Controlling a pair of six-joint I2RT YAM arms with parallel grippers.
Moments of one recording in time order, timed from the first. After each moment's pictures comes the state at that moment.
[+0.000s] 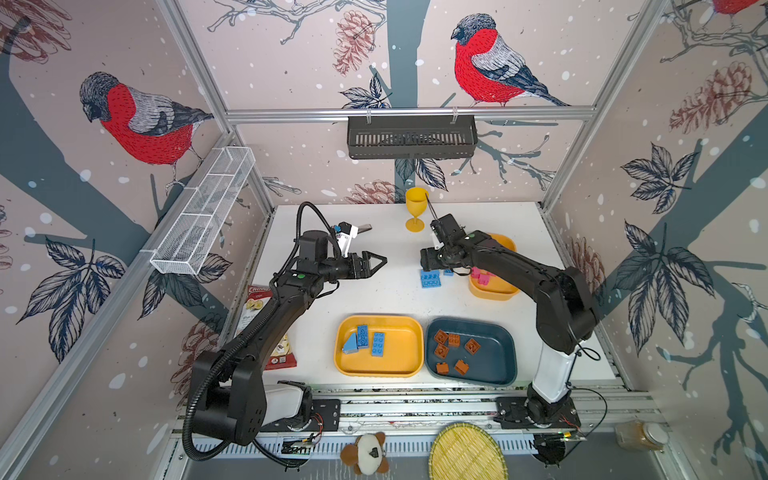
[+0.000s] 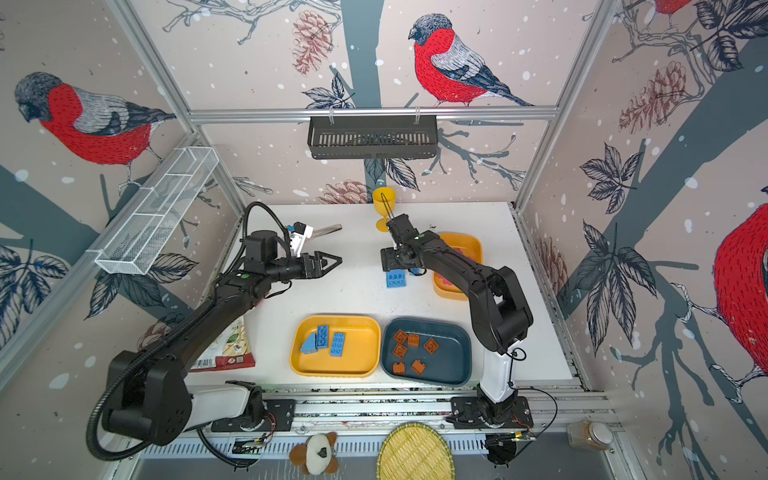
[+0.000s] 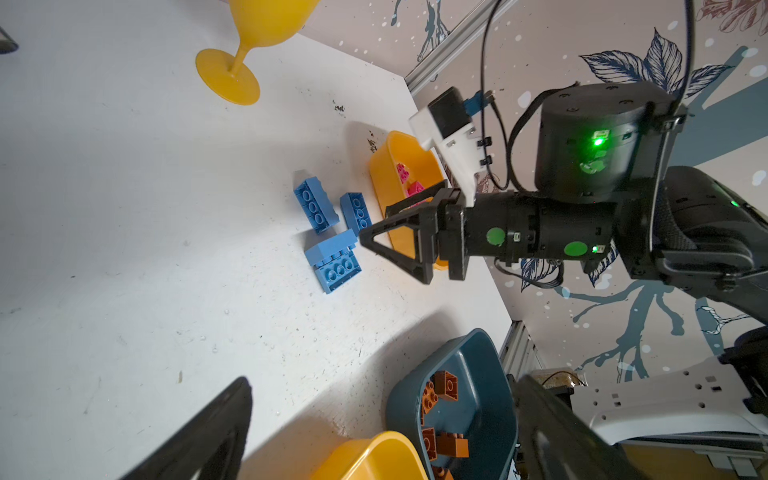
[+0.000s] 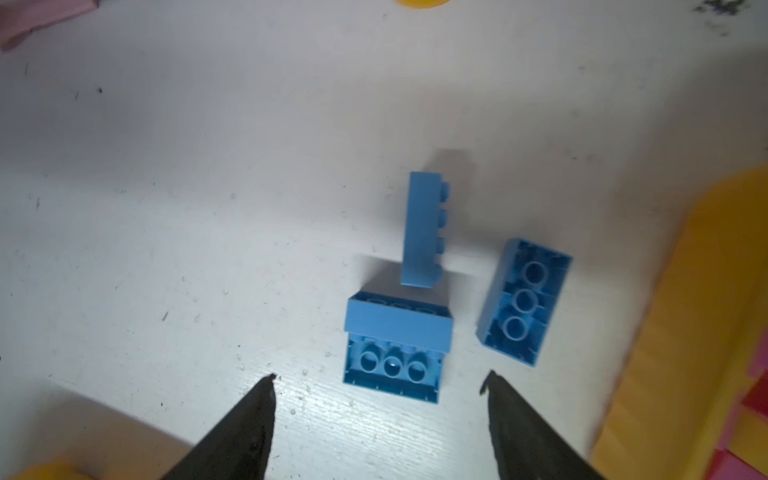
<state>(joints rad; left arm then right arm) -0.21 1.29 0.89 -0.15 0.78 -0.43 0.60 1.89 1.47 -0.63 -0.01 0.30</state>
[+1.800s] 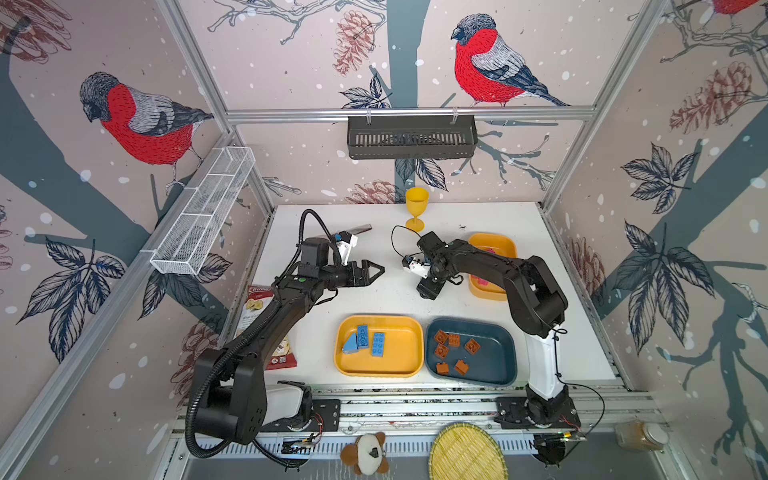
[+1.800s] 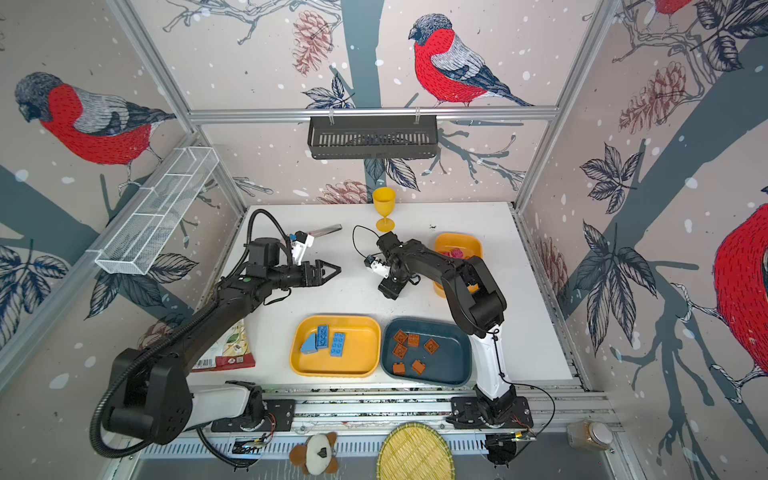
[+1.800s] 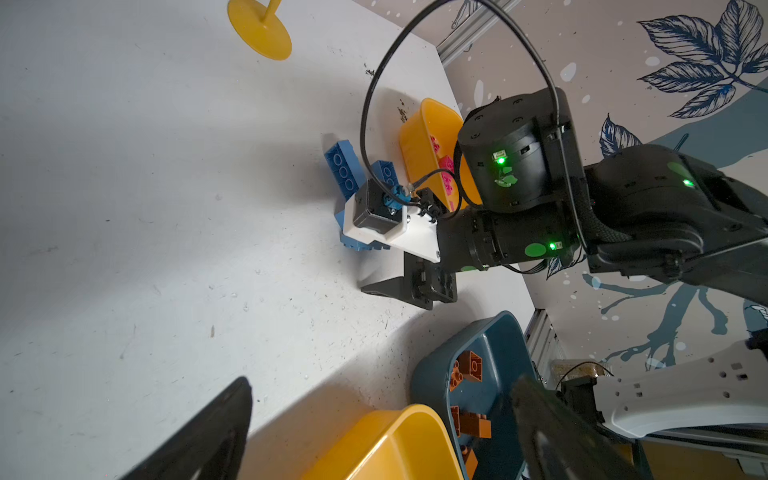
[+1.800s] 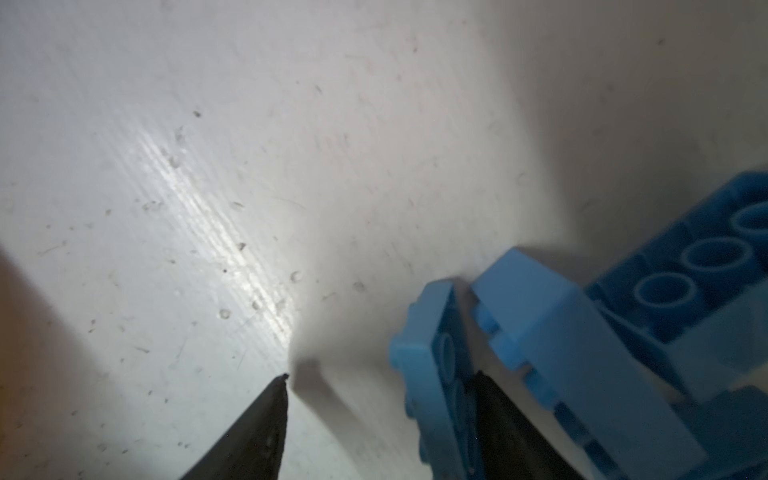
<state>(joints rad) -0.20 1.30 0.84 -0.20 0.76 -0.38 0.63 2.07 1.50 -0.76 -0.11 -0.44</state>
